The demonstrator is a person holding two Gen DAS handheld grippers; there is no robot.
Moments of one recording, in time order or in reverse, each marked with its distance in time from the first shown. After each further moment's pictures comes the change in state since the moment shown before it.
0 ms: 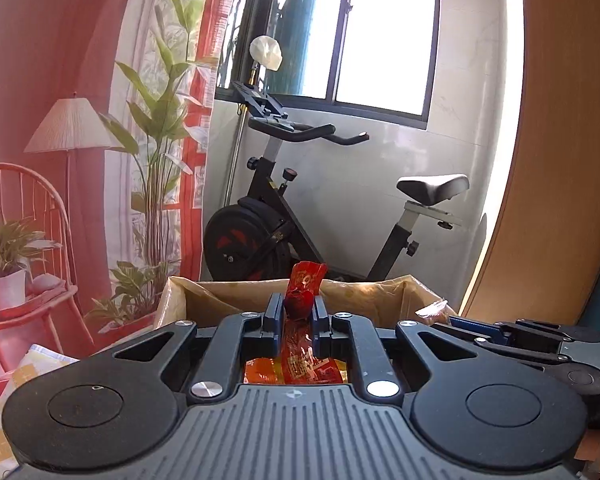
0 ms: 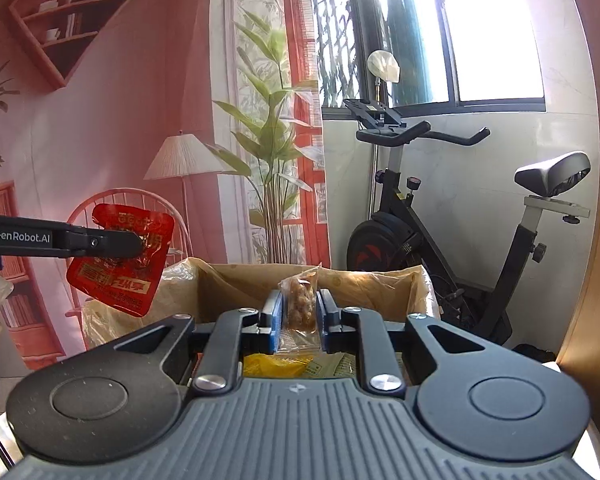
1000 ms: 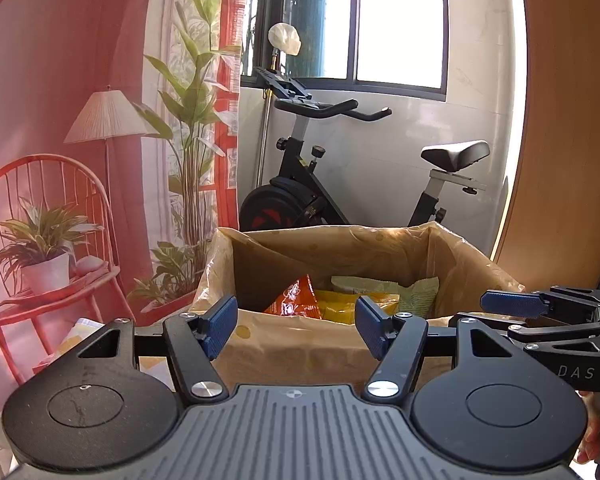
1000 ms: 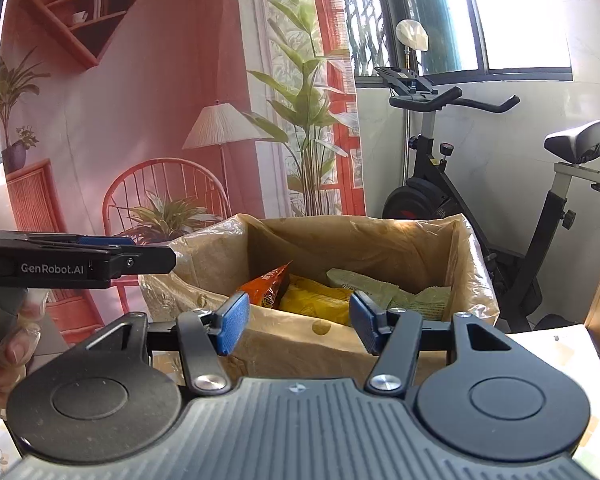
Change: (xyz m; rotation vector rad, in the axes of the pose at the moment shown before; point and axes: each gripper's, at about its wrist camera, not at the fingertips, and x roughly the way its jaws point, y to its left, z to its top) left arm -0.059 0.015 -0.042 0.054 0.030 0.108; right arm -0.033 0.024 -0.026 0.000 0.066 0.122
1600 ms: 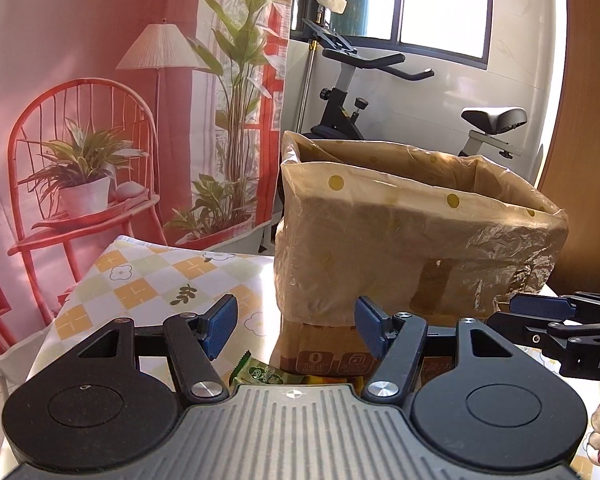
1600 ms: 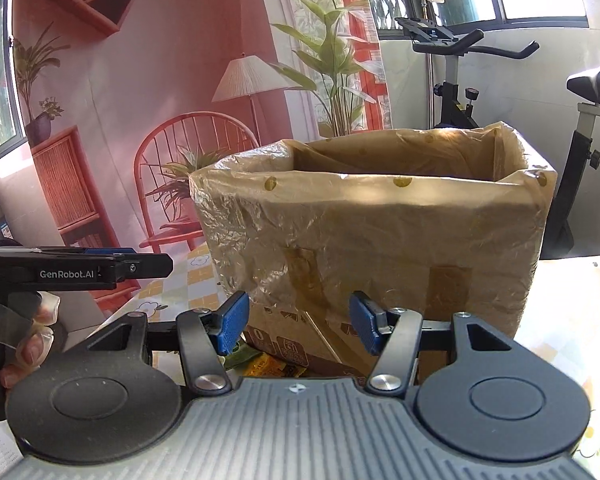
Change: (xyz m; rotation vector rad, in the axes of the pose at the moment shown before) left arm -0.015 0.043 -0.070 -0.084 0.131 0.078; right arm 0.003 0.026 -0.058 0.062 0.125 0.078
